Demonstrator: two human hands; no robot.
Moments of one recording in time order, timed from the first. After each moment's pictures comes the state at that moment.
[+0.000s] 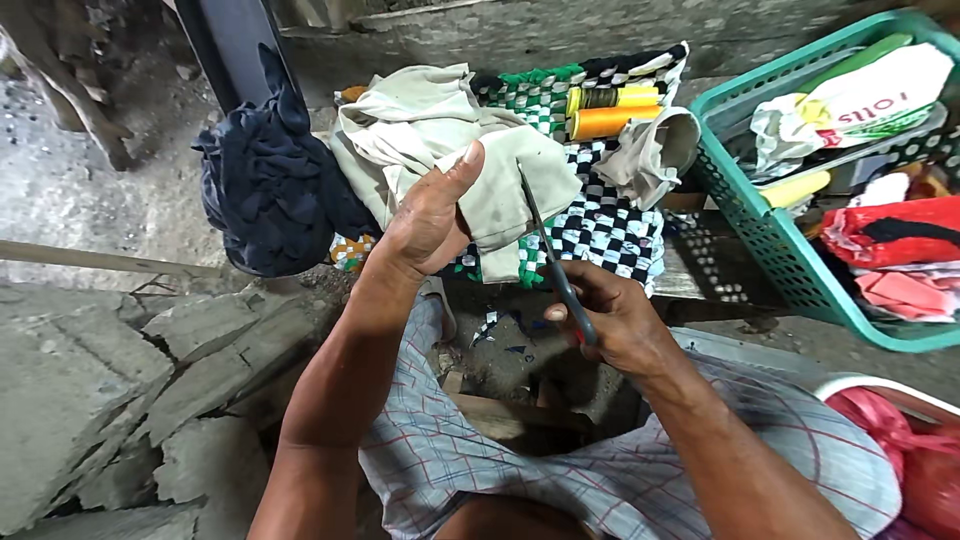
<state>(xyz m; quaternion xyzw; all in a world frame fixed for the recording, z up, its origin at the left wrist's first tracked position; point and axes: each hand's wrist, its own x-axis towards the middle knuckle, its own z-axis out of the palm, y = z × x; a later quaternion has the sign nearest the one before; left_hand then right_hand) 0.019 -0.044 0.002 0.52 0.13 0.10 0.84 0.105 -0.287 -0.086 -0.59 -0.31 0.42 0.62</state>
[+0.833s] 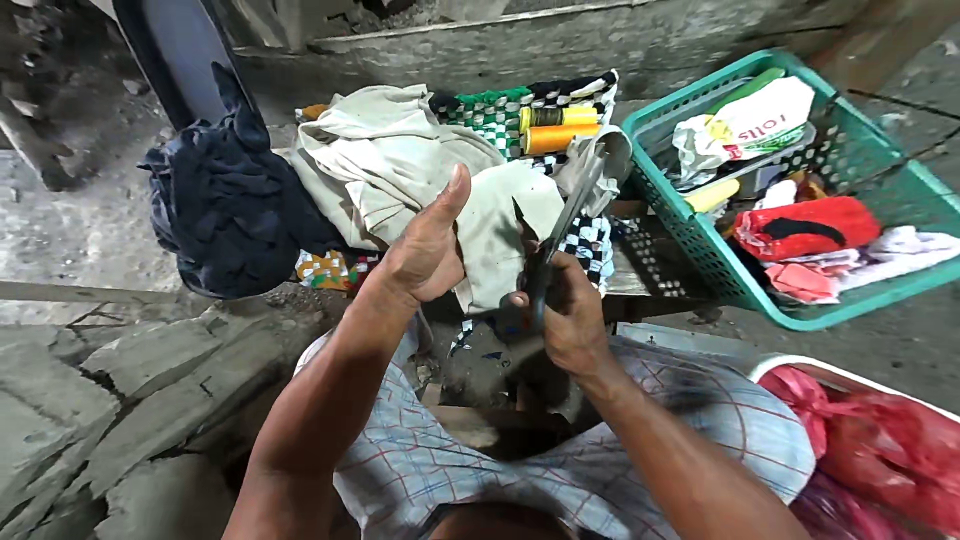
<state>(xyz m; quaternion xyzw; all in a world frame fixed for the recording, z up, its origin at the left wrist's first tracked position) 0.030 -0.078 -0.003 0.48 0.12 -0.01 0.87 0.085 -0.272 -0.097 -0.55 -0.29 0.23 0.75</state>
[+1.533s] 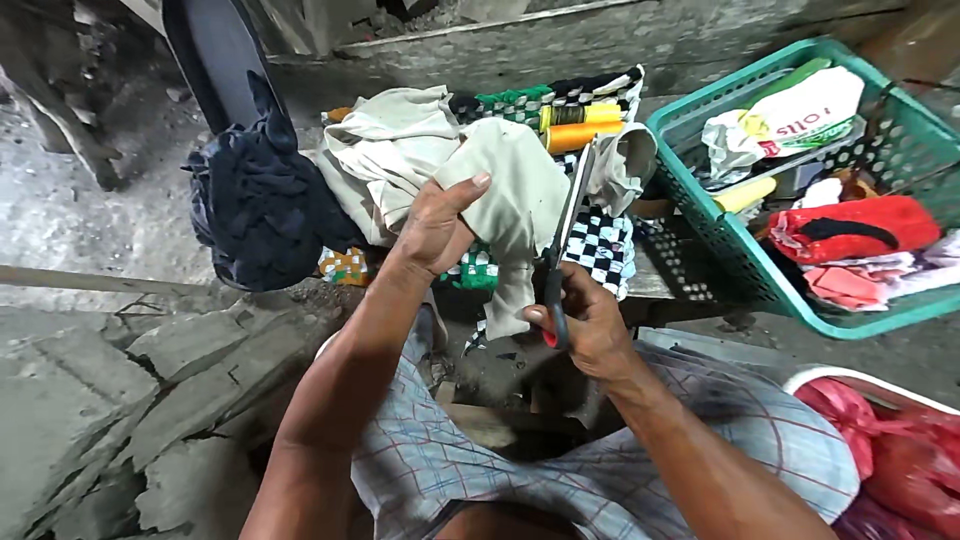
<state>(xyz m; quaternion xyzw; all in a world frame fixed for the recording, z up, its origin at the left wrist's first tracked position) 0.043 -0.061 -0.014 0.50 0.15 0.19 0.83 0.084 -0.280 -0.092 -0.48 -0.28 0.34 0.76</state>
